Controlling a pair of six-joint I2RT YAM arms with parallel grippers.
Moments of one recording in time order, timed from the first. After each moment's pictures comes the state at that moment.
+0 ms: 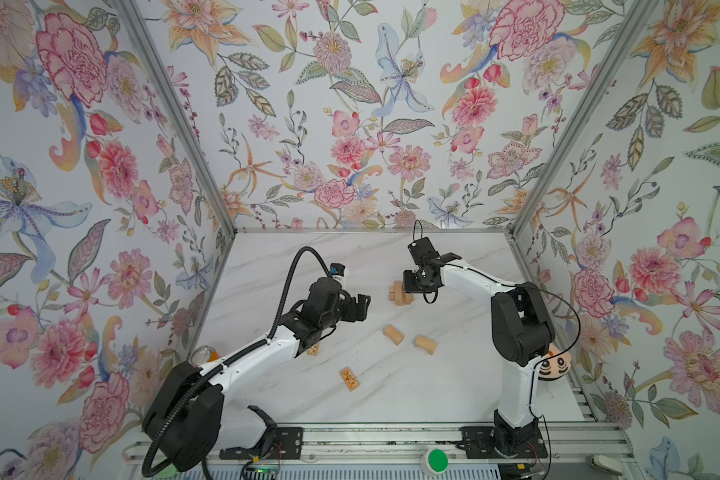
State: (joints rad) left arm -0.64 1.32 0.80 -0.03 0.00 -0.43; right arm 0.46 2.00 1.52 -0.63 0.02 0.37
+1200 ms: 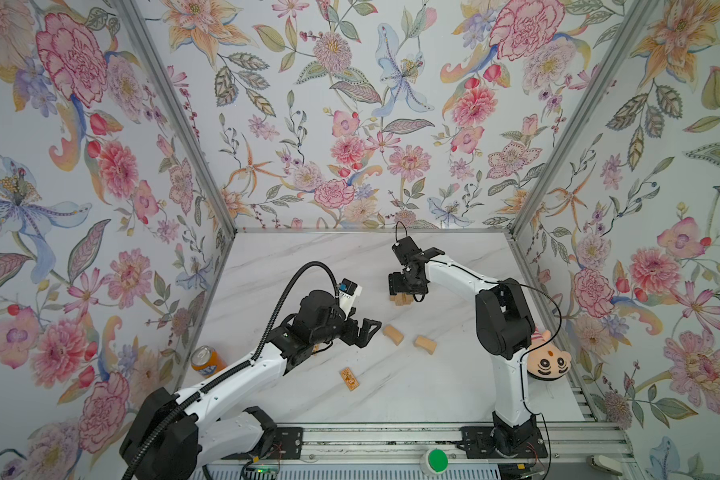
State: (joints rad) left arm -0.68 1.16 0.70 -0.05 0.28 -0.26; right arm 0.54 2.13 1.71 -0.81 0.06 0.41
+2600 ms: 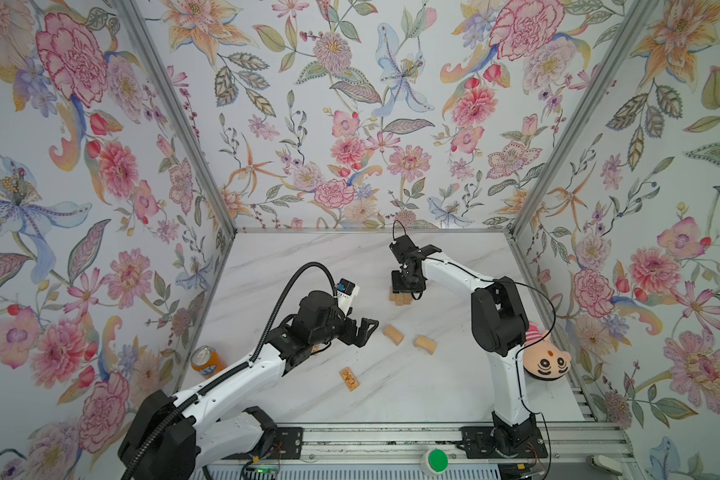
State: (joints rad) left arm -0.68 1.14 0.70 -0.08 0.23 -0.26; right arm 0.54 2.18 1.78 -0.86 0.09 0.44
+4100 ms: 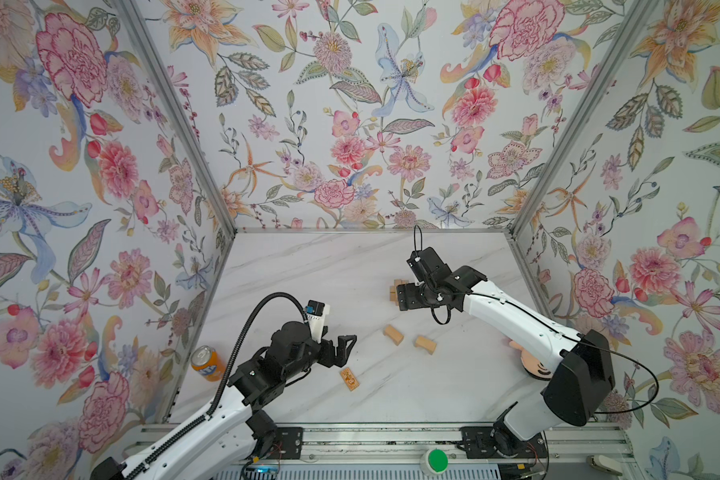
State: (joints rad) left arm -0.73 0.72 0.49 -0.26 0.04 -0.44; right arm 0.68 1.54 1.34 -0.82 0.16 0.41
